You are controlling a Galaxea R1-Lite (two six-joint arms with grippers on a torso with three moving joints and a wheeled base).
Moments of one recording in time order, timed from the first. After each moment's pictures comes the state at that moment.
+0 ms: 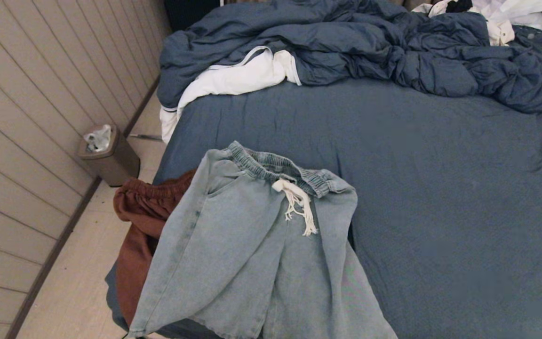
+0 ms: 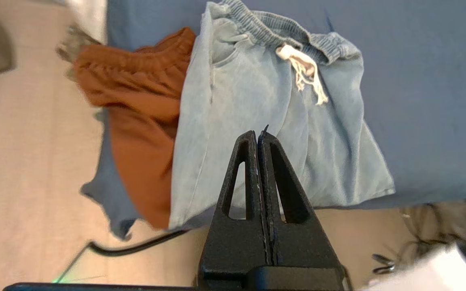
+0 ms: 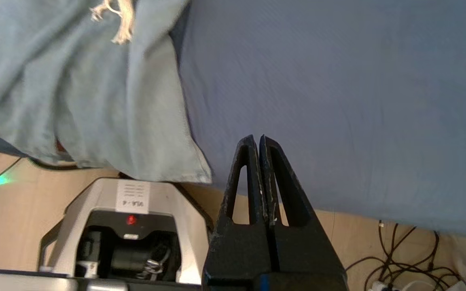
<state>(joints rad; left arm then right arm) 0.20 0.47 -0.79 0.47 -0.54 -0.04 0.30 0.45 -0.72 0.58 -0.22 0.11</state>
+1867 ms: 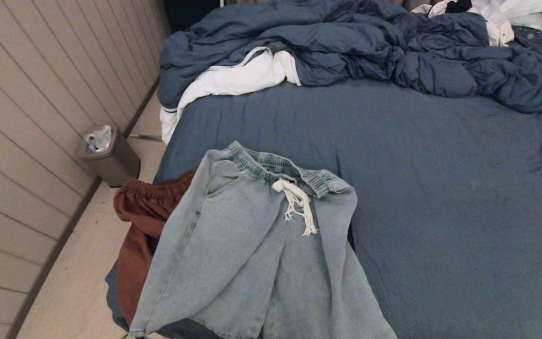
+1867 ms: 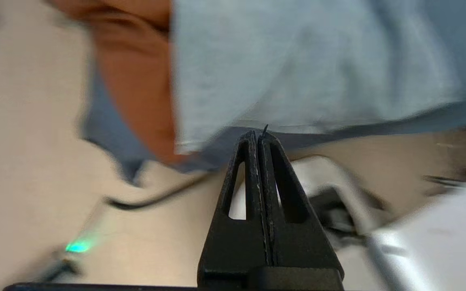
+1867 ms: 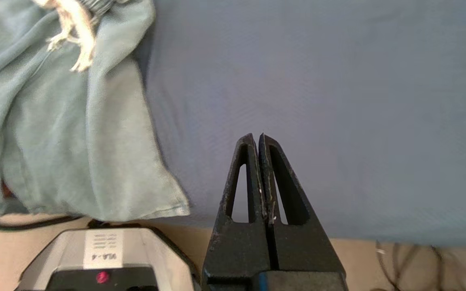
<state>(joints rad) 0.04 0.22 -0.29 0.35 -0.39 0.11 0.13 0.28 -0.30 0.16 -0.17 0.06</state>
